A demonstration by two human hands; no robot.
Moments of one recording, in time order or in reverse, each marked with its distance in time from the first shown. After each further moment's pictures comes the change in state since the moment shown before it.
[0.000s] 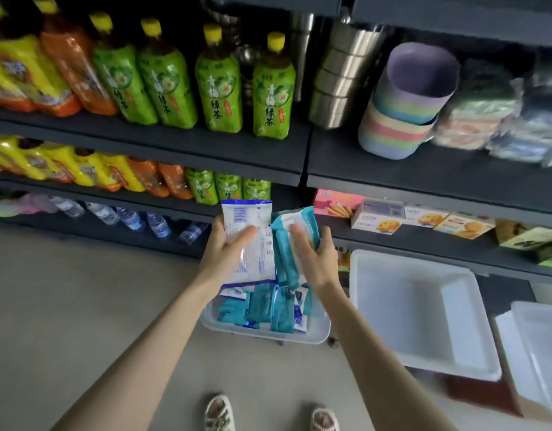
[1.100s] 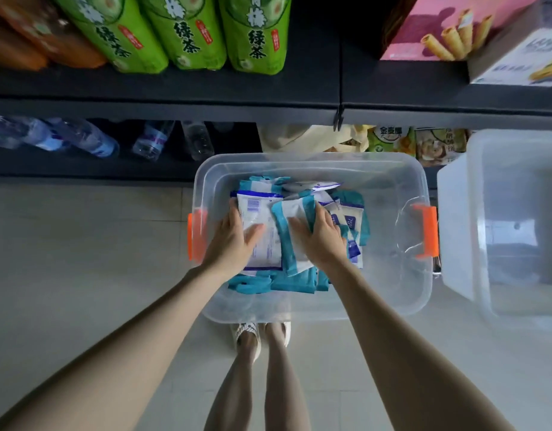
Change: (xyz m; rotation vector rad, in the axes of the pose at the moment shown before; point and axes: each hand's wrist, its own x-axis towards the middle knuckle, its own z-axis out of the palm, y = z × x) left_hand 0.188 -0.357 -0.034 0.774 -0.434 -0.151; right_hand 0.152 0.333 0.152 -0.668 -0.185 0.421
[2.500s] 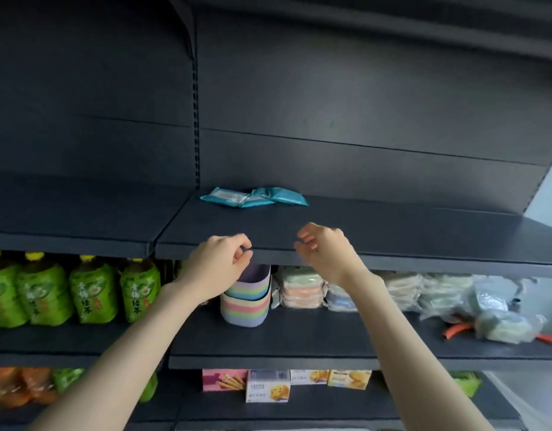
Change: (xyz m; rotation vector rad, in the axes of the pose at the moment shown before) left_hand -0.290 0.658 -0.166 0.352 0.748 0.785; right_hand -0.384 -0.077 -0.685 -0.166 0.773 -0.851
